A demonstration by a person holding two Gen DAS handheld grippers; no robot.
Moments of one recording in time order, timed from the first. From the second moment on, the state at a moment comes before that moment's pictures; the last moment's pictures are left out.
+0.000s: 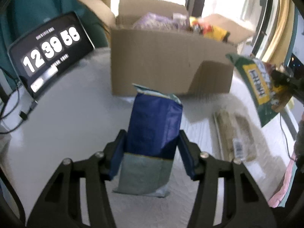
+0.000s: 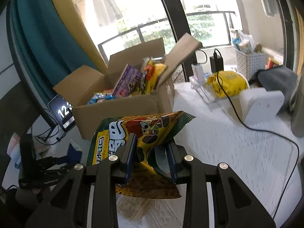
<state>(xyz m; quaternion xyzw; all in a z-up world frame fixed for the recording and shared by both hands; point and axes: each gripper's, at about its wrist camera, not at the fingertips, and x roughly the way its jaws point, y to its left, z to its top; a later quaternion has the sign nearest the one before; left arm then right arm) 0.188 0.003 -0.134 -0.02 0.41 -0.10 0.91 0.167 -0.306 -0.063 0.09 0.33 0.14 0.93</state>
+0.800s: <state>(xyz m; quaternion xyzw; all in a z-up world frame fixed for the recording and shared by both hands) 0.264 0.012 -0.015 0.00 0.27 -0.06 0.96 0.233 -0.292 -0.013 0.08 0.27 0.17 0.94</state>
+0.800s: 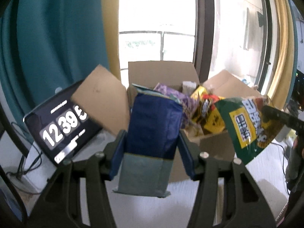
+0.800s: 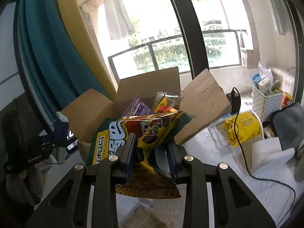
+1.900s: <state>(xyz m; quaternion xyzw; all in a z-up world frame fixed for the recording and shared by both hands) 0.347 0.034 -0.002 -0.02 0.24 -0.05 0.97 0.322 -0.233 -0.019 0.08 0.26 0.17 0.95</state>
